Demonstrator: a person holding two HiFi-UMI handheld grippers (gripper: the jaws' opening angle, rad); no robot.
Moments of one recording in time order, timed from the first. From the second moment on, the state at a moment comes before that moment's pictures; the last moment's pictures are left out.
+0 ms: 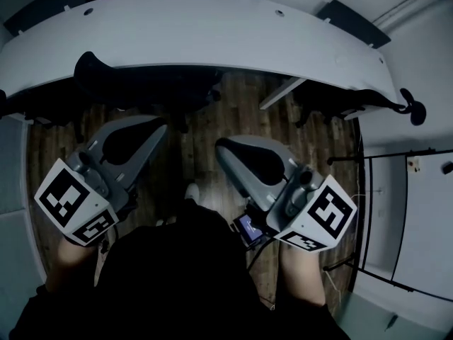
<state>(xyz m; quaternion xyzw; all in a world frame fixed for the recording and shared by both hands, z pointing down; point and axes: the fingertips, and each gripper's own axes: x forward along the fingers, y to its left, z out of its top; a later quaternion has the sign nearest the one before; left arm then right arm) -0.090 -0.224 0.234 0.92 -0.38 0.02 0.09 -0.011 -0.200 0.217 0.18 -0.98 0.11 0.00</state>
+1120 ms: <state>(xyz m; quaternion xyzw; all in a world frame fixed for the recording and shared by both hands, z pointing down) -0.172 -0.339 0.223 0.93 -0.35 0.04 0.07 -0.071 -0.330 0.215 0.22 -0.97 0.12 -0.01</state>
